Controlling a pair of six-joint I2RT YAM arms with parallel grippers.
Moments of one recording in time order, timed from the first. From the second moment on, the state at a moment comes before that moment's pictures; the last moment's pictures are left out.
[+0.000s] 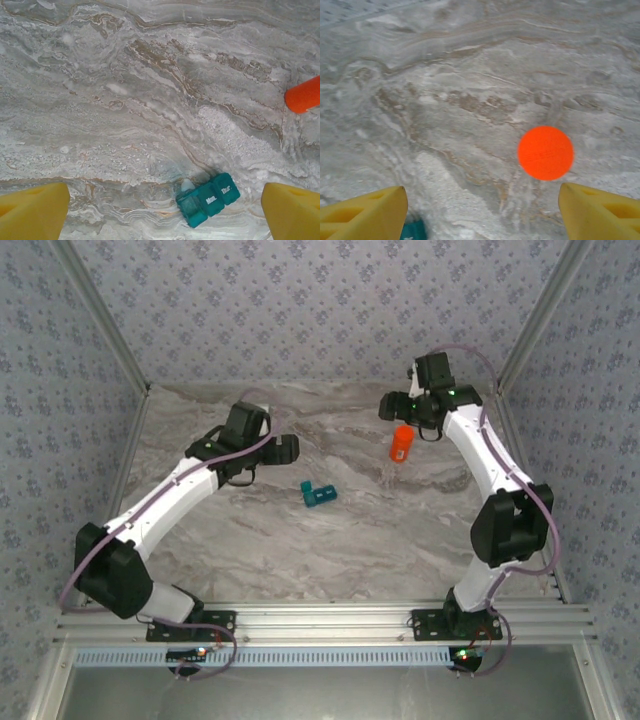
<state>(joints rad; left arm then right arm) -0.53 1.43 1.23 -0.56 -0.07 -0.46 0.21 1.74 1.66 -0.82 -0.08 0.32</state>
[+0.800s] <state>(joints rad) -0.47 1.58 1.25 -0.43 -0.01 -0.51 0.16 2.11 1.89 -0.98 -0.05 0.27</state>
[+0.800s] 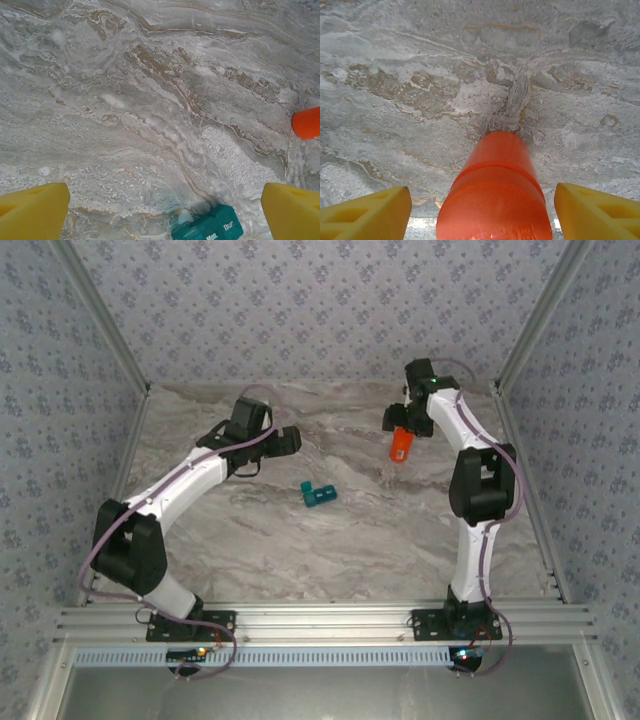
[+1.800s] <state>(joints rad) -0.47 1.63 1.34 -0.46 0.06 -0.55 0.16 2.07 1.78 -0.94 -0.09 0.22</state>
